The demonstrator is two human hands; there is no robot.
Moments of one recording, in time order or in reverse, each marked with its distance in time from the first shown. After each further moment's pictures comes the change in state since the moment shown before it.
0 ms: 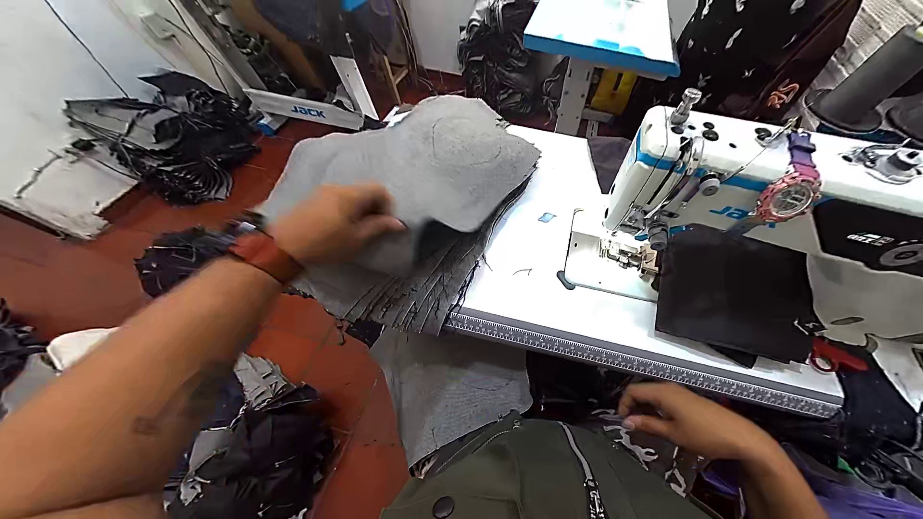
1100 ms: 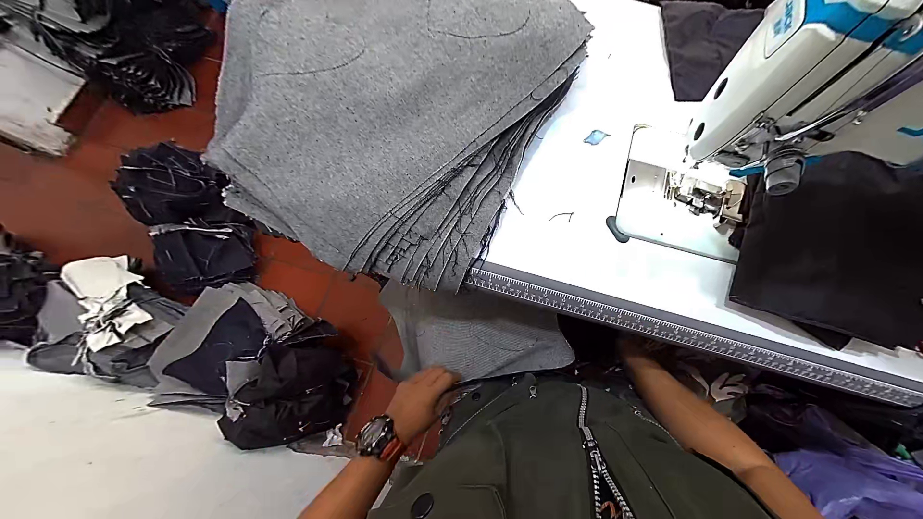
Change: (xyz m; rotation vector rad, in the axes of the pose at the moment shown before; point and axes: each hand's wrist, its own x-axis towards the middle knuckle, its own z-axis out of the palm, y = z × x) left_hand -0.220 0.038 0.285 -0.163 0.012 -0.057; right_hand 0.154 -0.055 0.054 0.185 0.040 1.088
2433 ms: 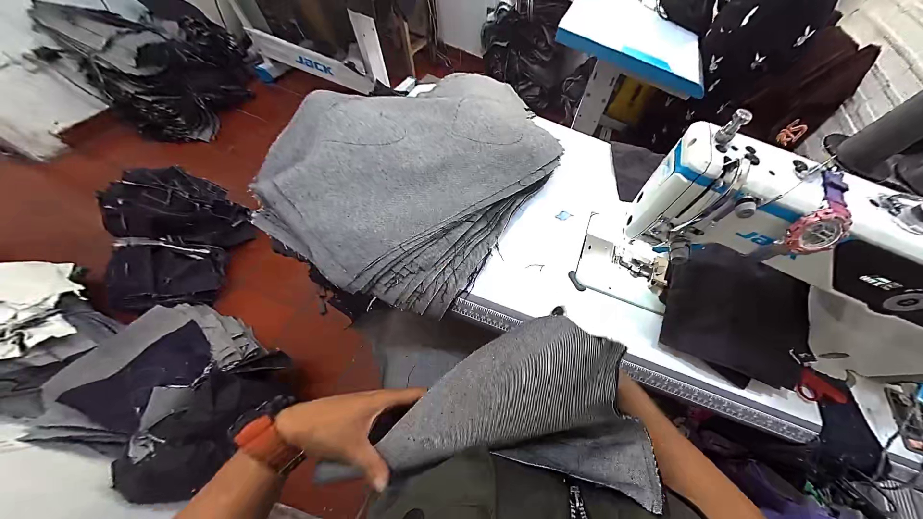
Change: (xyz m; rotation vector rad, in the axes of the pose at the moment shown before) left_hand 0.040 0.033 -0.133 -0.688 -0.658 -0.124; right_hand -0.086 0.041 -0.038 0.490 0.003 -0.836
